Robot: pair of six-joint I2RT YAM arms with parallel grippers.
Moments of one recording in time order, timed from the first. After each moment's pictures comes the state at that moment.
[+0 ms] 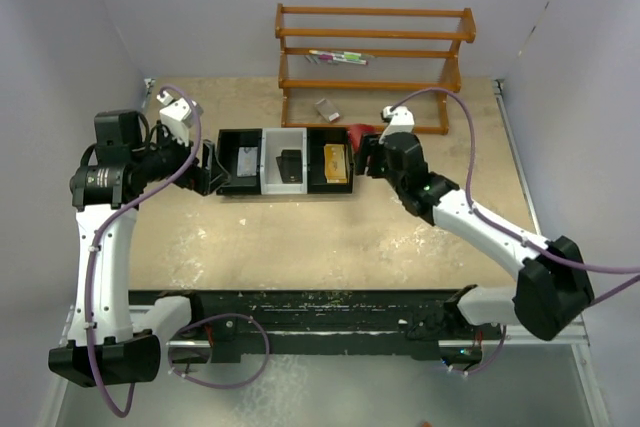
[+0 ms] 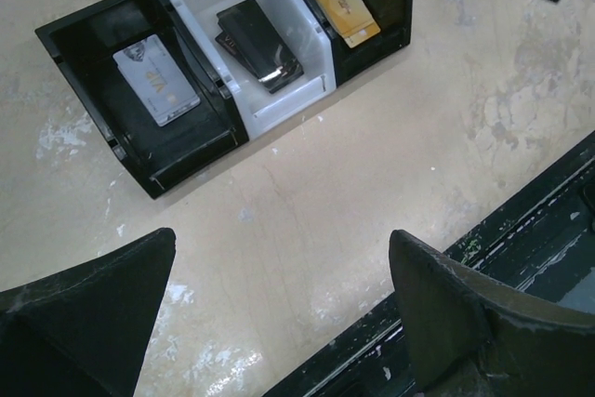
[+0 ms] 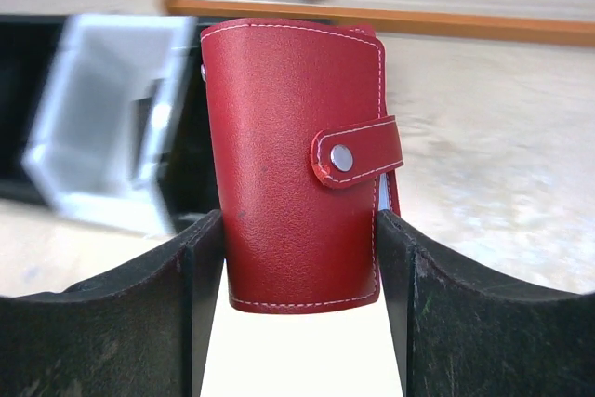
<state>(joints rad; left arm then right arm) 0.09 1.05 1.33 -1.02 0.64 0.26 0.55 1.34 0.90 -0.03 0.29 0.35</state>
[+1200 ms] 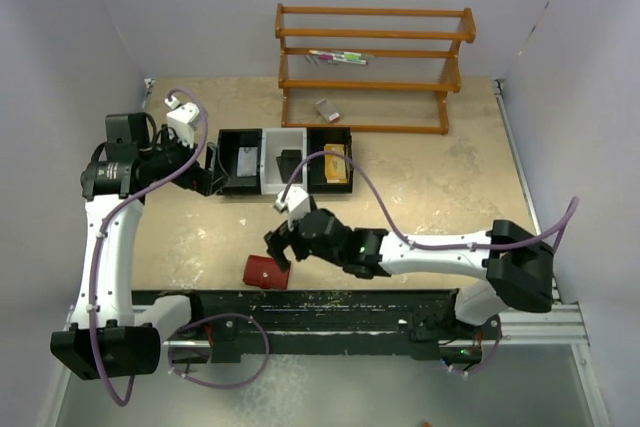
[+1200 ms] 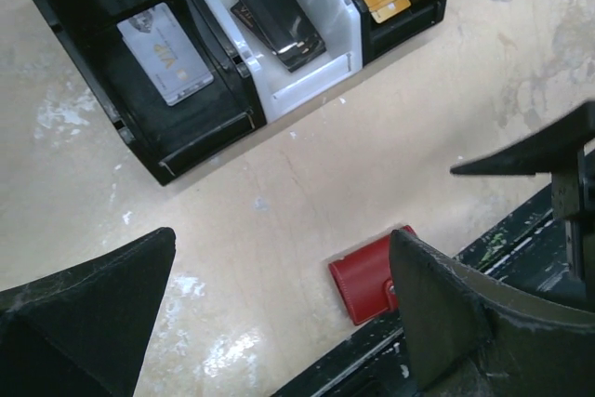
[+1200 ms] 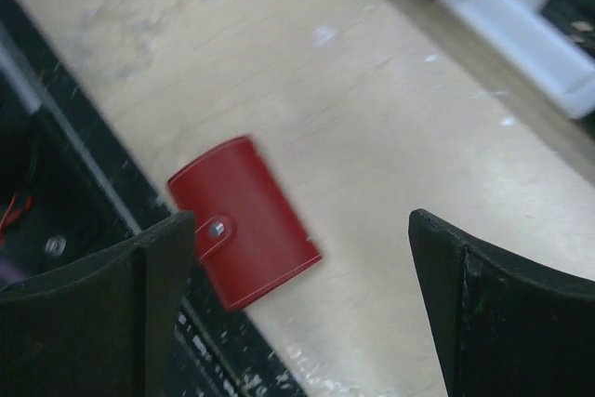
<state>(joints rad) 0.10 1.09 1.25 -0.96 0.63 0.27 1.21 1.49 0.89 0.11 0.30 0.31</state>
